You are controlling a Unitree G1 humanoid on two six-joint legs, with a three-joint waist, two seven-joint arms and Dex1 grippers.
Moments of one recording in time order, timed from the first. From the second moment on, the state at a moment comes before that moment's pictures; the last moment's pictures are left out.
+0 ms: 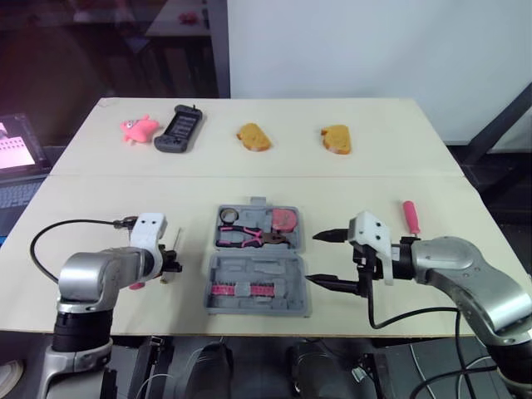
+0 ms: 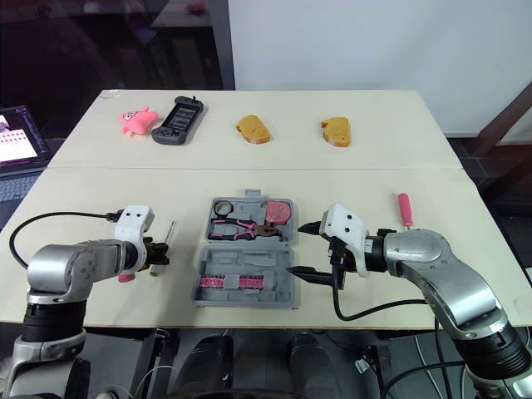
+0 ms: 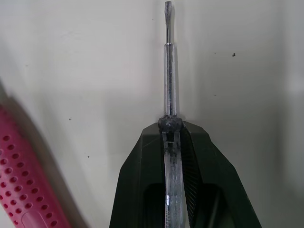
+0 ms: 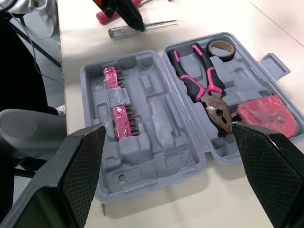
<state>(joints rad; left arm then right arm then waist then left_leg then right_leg) -0.32 0.52 0.15 -0.22 -0.40 1.44 -0.22 -0.18 -0.83 0.07 -0.50 0.48 0.61 0.94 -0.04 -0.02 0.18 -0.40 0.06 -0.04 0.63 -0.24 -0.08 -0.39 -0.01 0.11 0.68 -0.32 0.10</state>
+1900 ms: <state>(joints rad) -0.43 0.65 0.01 0.10 -0.21 1.01 -0.77 -0.13 -0.67 0.11 -0.60 0.41 0.72 0.66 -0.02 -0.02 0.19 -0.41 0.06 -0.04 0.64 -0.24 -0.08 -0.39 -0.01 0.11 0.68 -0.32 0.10</state>
